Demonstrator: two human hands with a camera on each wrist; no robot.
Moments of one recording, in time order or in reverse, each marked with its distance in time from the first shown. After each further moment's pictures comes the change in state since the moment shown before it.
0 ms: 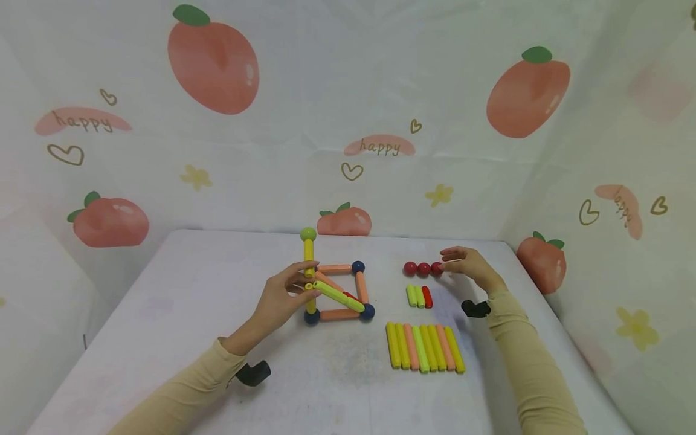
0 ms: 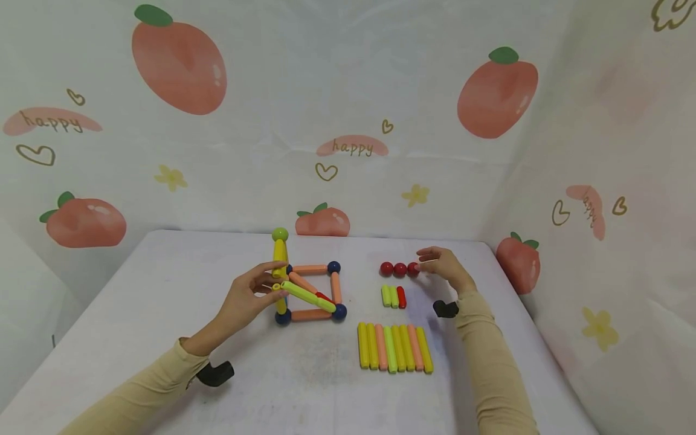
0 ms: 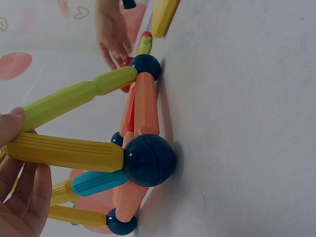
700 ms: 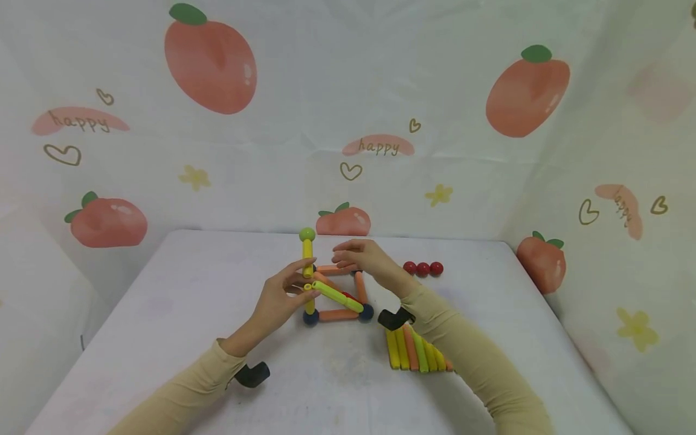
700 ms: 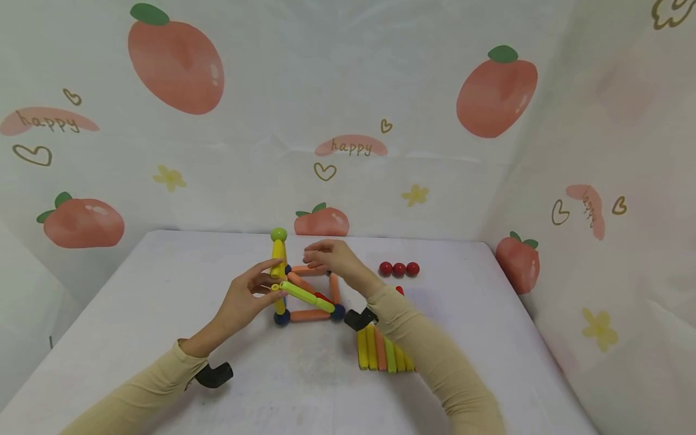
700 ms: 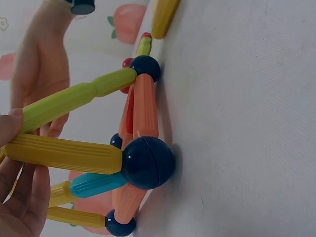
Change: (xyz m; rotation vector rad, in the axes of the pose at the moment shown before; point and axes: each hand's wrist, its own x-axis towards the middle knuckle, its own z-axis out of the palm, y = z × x) left_hand 0.000 0.004 0.001 -0.007 0.007 -0.042; right_hand 0.004 -0.172 0.149 0.329 -0.264 -0.170
